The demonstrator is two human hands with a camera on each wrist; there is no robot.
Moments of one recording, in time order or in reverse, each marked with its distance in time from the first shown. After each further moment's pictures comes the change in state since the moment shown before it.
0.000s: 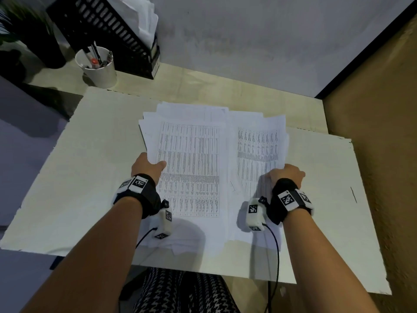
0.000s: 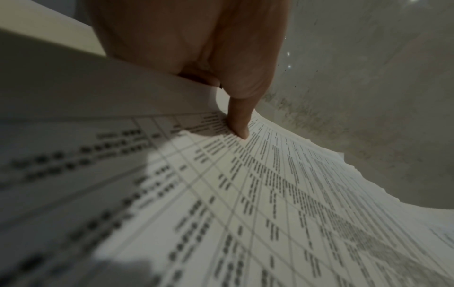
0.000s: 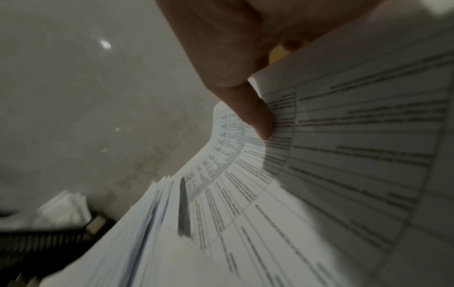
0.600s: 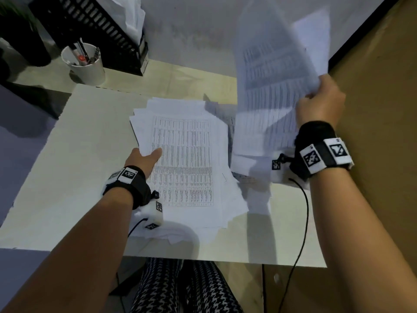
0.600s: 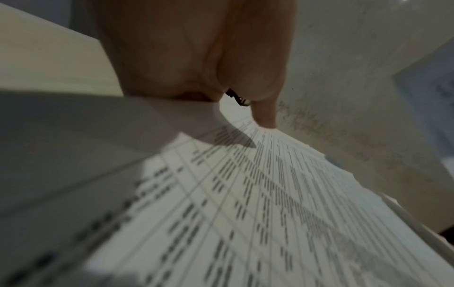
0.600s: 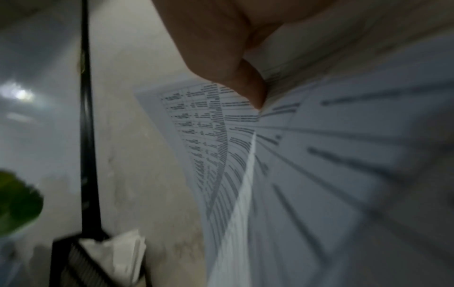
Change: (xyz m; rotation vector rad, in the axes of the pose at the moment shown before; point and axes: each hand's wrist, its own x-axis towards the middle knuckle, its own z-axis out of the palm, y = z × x) left_hand -0.013 0.011 -0.014 -0.035 -0.141 -0.052; right_hand -0.047 -0.079 -0.133 0.176 0.501 -0.581
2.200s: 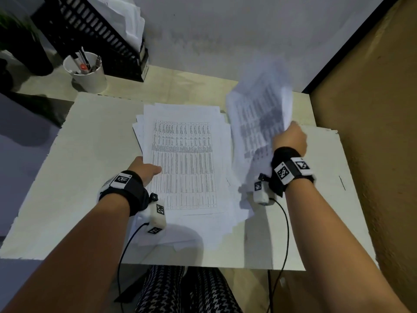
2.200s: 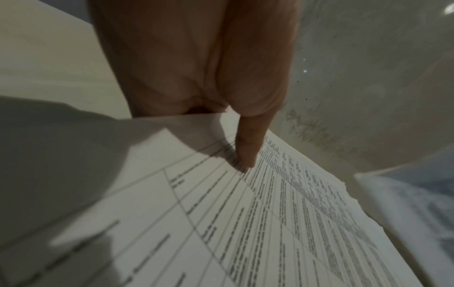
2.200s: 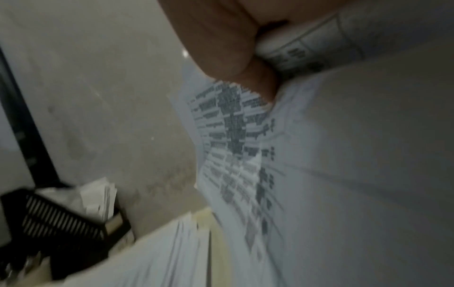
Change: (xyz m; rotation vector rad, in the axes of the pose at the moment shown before) left_hand 0.008 0.000 -0.005 0.055 -0.100 -0.048; right_hand -0.032 0.039 0.067 -0.123 -0.209 0.293
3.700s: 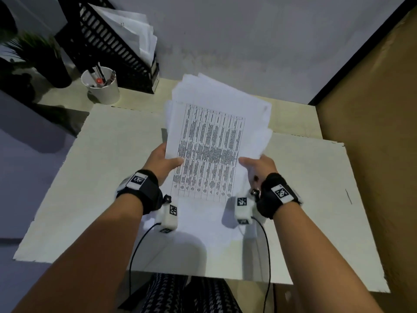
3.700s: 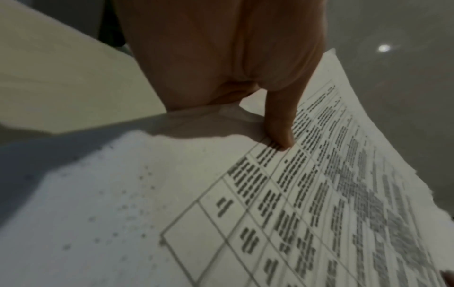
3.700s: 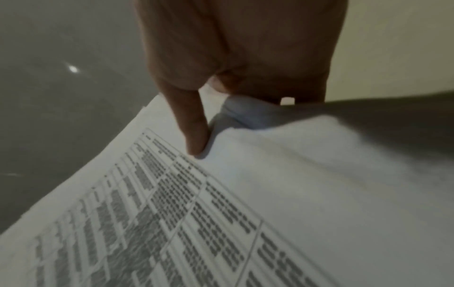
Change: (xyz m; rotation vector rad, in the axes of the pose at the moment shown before) left_hand -0.033 0.042 0.004 -0.349 -0.201 0.445; right_hand -0.042 -0.001 0.033 0.771 -0.654 0.351
